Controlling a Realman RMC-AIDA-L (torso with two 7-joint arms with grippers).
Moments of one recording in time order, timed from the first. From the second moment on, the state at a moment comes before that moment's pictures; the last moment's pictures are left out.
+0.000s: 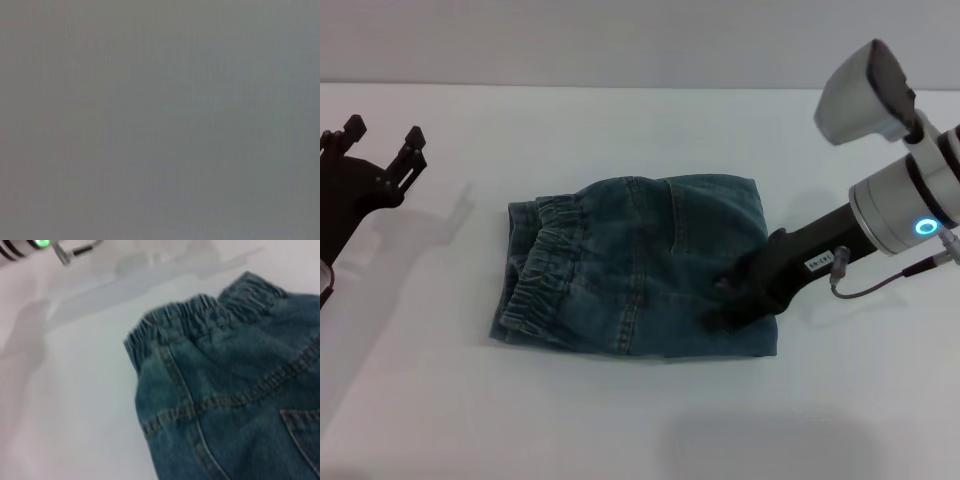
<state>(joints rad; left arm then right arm) -0.50 -2.05 -0.42 0.05 2.06 1.25 -0.41 0.82 2.07 -1.08 -0.74 -2.30 -1.51 1.97</state>
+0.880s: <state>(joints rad) -0.31 -2.06 -0.62 -0.02 2.06 1.53 -0.42 0.46 2.07 -0.83 -0.36 -1.00 -1.34 0.71</state>
